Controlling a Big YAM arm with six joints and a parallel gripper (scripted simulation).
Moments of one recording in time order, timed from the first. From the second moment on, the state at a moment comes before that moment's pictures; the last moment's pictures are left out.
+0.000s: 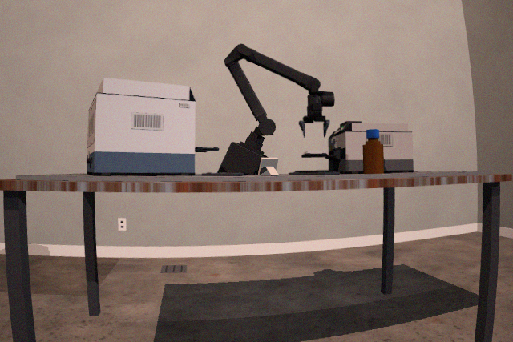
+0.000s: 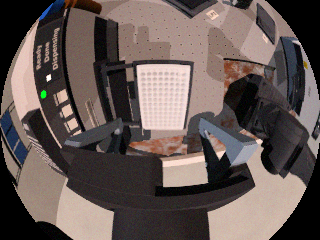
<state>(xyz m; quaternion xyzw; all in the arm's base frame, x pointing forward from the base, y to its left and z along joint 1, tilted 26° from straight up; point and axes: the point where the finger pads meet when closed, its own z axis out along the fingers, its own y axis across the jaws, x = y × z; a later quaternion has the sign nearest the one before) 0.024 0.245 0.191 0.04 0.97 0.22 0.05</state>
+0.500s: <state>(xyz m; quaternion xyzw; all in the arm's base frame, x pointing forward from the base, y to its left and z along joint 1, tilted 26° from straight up) 0.025 0.247 0.183 0.04 0.97 0.22 0.05</state>
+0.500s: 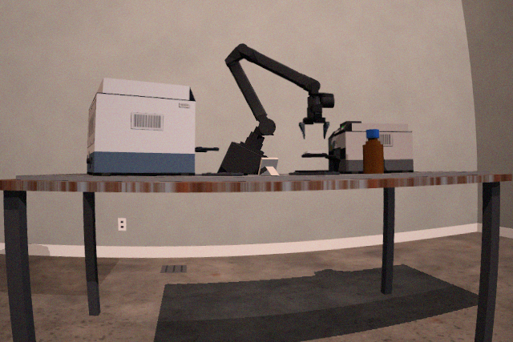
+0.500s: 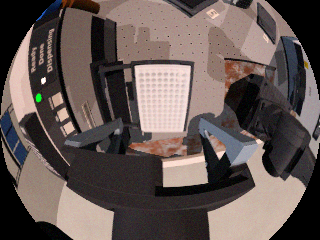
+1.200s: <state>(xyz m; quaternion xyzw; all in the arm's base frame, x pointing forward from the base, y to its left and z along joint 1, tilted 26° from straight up) 0.024 0.252 0.173 0.04 0.97 0.22 0.05</state>
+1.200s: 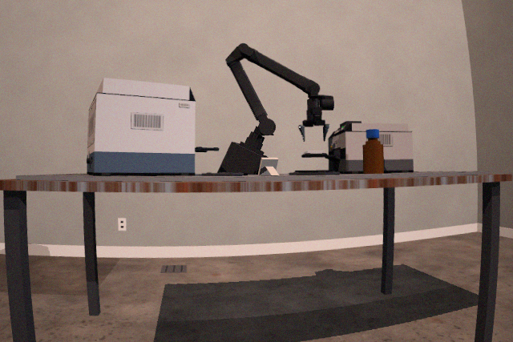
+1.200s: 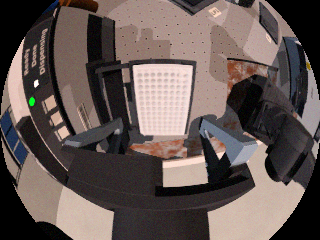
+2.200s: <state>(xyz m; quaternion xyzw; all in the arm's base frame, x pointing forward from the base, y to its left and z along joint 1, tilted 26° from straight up) 0.024 0.258 0.160 0.04 0.97 0.22 0.05</state>
